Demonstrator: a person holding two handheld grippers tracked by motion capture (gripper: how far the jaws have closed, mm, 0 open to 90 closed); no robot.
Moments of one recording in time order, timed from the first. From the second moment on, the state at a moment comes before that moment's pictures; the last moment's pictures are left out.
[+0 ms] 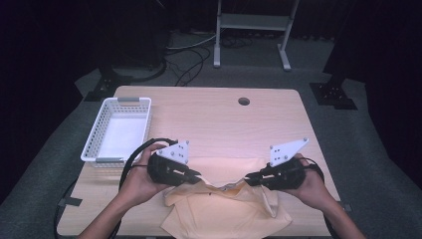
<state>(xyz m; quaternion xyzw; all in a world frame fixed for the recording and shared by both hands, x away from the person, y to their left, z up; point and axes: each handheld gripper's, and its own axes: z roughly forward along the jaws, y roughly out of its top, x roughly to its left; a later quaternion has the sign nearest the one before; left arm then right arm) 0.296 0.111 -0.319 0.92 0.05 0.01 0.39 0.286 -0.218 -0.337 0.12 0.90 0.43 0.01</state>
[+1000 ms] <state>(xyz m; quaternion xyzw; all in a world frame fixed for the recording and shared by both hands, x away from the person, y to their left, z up) 0.464 0.083 -0.259 0.87 0.17 0.18 0.43 0.459 -0.210 -0.255 0.20 0.88 0.40 0.16</state>
